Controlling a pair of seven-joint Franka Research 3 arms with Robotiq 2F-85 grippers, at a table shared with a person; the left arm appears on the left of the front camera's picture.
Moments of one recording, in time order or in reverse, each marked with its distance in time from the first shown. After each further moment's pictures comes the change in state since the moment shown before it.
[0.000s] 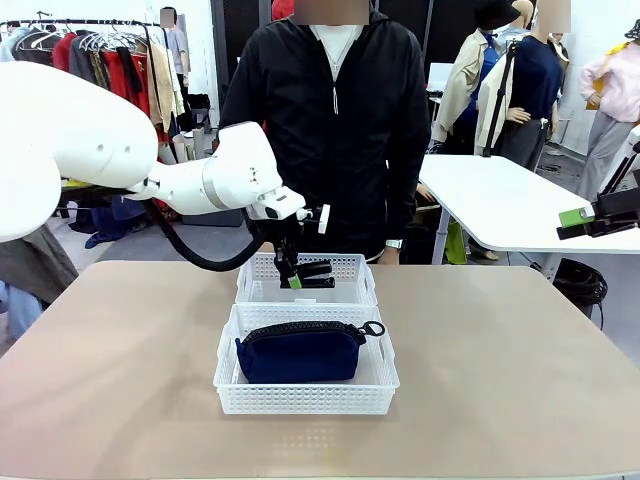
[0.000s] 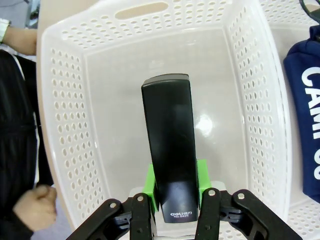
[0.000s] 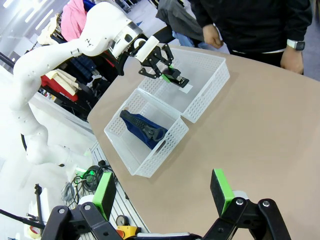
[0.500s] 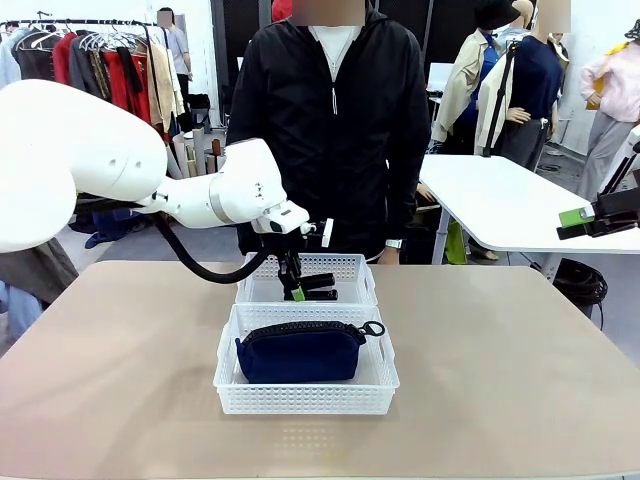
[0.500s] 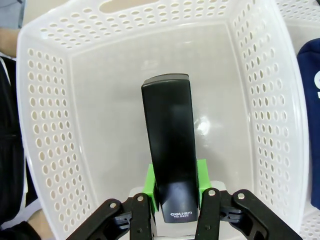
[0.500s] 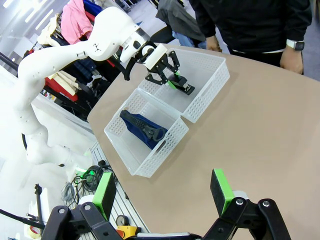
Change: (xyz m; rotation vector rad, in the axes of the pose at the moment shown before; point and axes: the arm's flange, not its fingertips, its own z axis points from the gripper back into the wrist) left arm -0.003 0.002 -0.031 -0.020 -0.003 0.001; right arm 0.000 0.000 0.000 0.000 0.000 0.000
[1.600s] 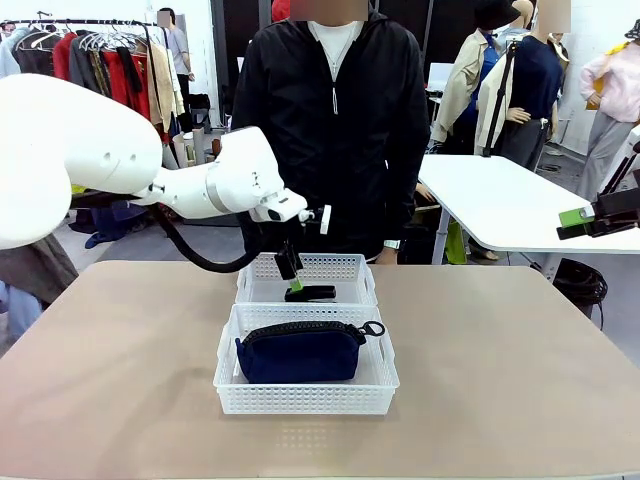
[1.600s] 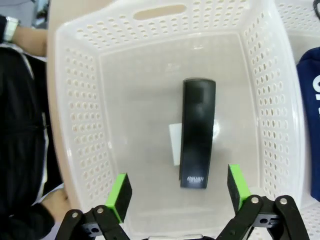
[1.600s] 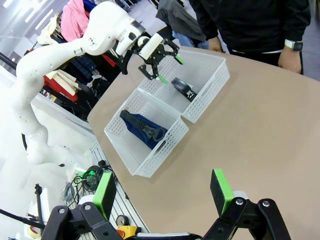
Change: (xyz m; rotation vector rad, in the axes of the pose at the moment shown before) left arm 0.003 0.009 0.039 0.055 -0.018 0.014; right arm 0.000 0.000 0.000 0.000 0.000 0.000
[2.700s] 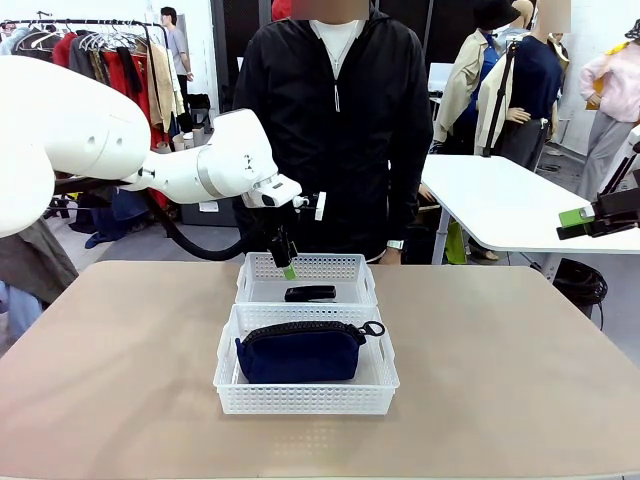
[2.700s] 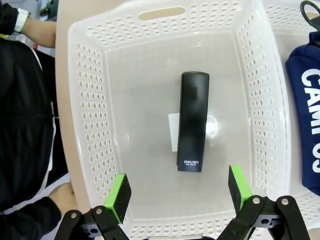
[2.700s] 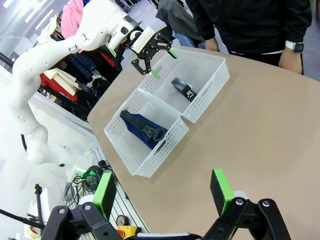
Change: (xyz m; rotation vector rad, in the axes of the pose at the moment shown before) left arm -0.001 -0.003 0.020 -0.005 0.011 0.008; right arm 0.000 0.000 0.000 0.000 0.000 0.000
